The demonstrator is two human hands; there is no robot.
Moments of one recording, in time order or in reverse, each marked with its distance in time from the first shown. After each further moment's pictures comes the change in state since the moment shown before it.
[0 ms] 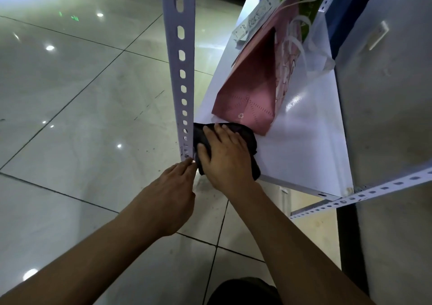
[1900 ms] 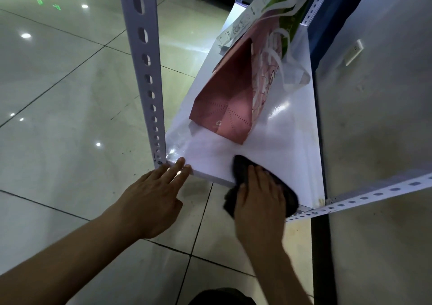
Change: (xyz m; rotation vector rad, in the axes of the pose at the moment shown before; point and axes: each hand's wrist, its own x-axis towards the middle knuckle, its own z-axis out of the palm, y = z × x) left_hand 0.030 0.001 0.018 0.224 -0.039 0.122; right_hand -0.092 0.065 -0.036 -0.127 0.014 0.378
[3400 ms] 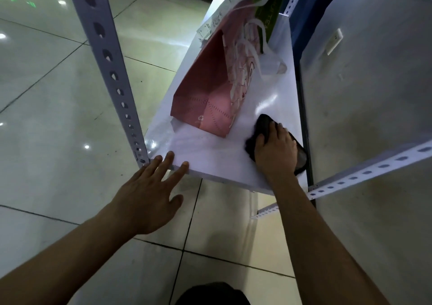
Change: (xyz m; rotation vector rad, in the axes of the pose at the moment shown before) left_hand 0.014 0.012 0.010 0.046 0.019 -0.002; right_hand 0.122 0.067 -0.018 0.033 0.034 0.152
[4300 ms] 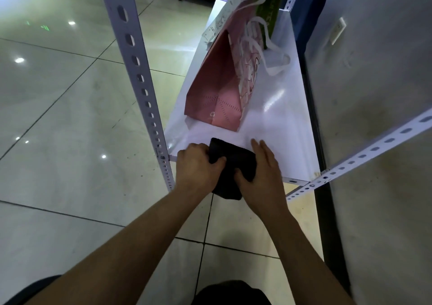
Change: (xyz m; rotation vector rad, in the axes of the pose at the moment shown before) left_hand 0.041 0.060 -0.023 -0.627 0.397 -0.303; right_hand -0.118 -0.025 0.015 0.469 -0.062 -0.129
